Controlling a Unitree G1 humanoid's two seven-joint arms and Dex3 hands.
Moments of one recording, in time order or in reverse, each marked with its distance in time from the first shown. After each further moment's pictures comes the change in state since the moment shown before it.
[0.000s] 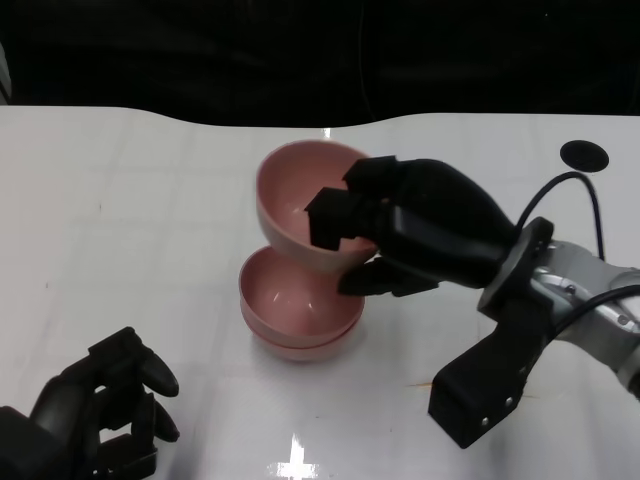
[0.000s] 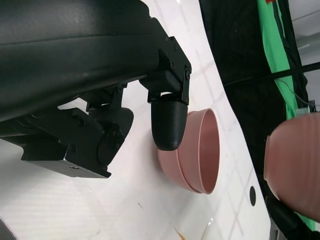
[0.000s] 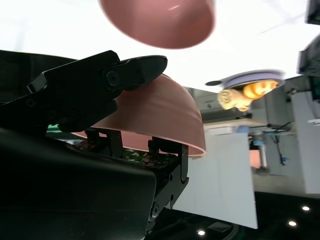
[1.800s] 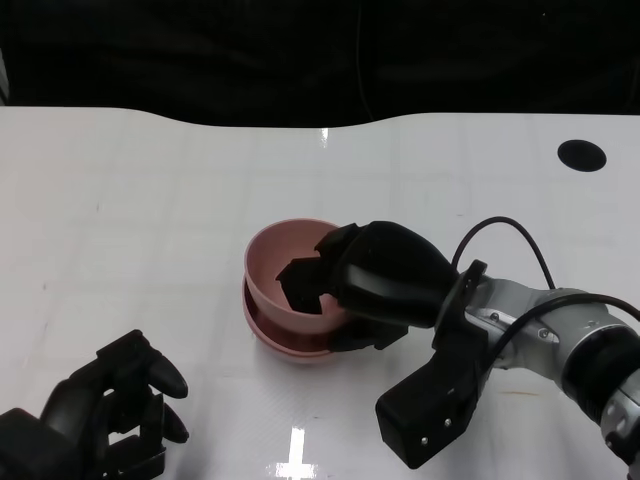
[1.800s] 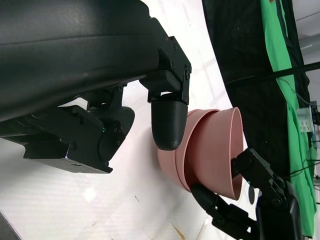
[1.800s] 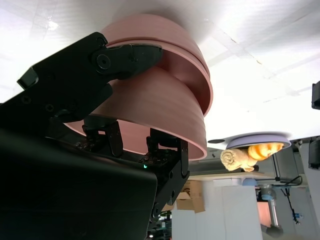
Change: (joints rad) left arm 0.019 -0.010 -0.024 -0.040 -0.002 0.035 0.033; right arm -0.137 0.172 0.191 0.495 -0.133 -0.010 -0.181
